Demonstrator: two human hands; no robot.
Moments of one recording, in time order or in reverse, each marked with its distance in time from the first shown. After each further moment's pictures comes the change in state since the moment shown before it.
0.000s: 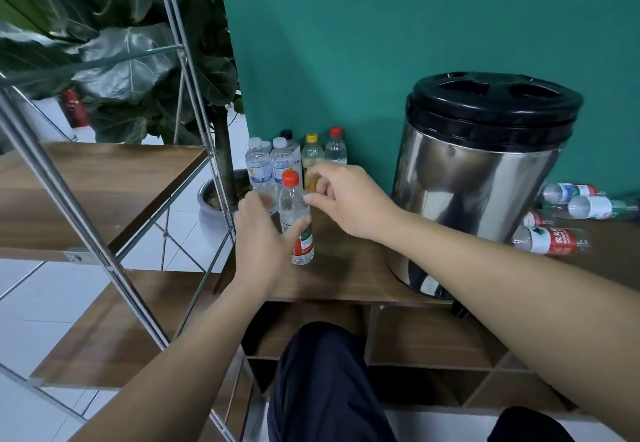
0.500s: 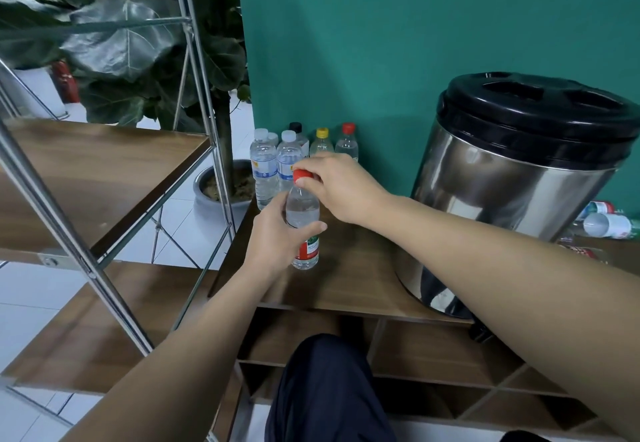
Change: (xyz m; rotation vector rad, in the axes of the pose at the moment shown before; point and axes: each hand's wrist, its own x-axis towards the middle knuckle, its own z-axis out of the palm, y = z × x) left_hand 0.042 -0.040 0.035 -0.273 -0.242 -0.083; right_hand 0.064 0.009 0.033 -0.152 -0.100 -0.122
